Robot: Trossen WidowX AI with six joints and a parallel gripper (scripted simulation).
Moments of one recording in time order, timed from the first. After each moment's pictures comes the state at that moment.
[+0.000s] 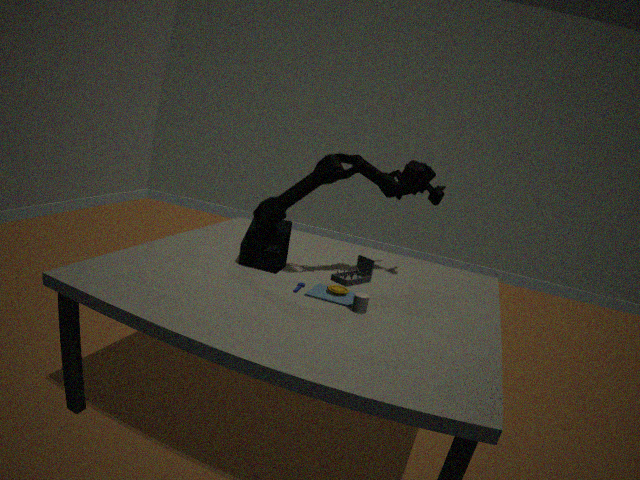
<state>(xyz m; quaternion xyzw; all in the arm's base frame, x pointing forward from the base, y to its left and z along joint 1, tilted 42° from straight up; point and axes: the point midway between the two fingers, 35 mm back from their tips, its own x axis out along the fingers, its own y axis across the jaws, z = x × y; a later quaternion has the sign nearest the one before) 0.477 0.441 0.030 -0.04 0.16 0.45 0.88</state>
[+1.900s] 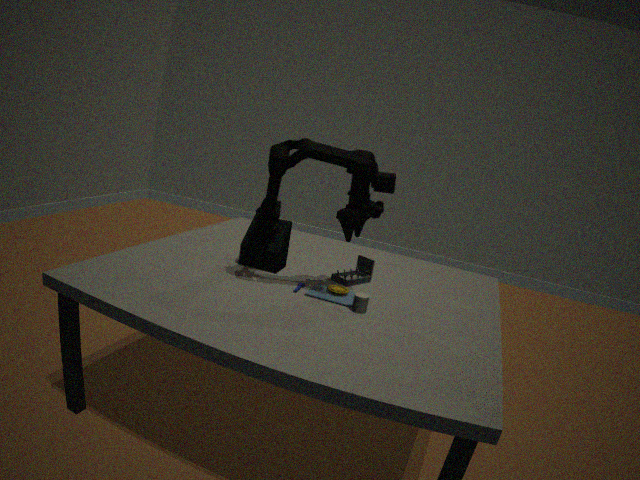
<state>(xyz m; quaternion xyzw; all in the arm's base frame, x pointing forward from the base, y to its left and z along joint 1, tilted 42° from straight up) 0.311 0.025 0.145 -0.23 0.62 -0.25 0.71</state>
